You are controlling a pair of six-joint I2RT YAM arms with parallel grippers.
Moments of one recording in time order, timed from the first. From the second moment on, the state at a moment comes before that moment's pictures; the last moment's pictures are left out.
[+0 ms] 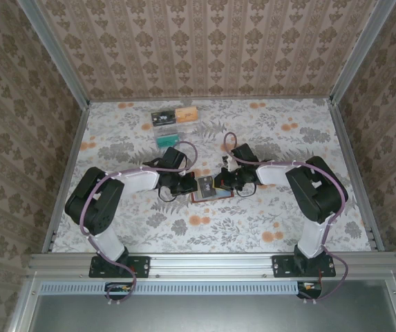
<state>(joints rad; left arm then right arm) -0.62 1.71 0.87 -0.25 0.42 -0.69 0.46 1.83 0.91 -0.09 -0.58 0.67</state>
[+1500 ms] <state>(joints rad) -0.53 1.50 0.79 0.40 0.64 -1.16 0.32 1.46 0.87 0.17 -0.75 0.87</state>
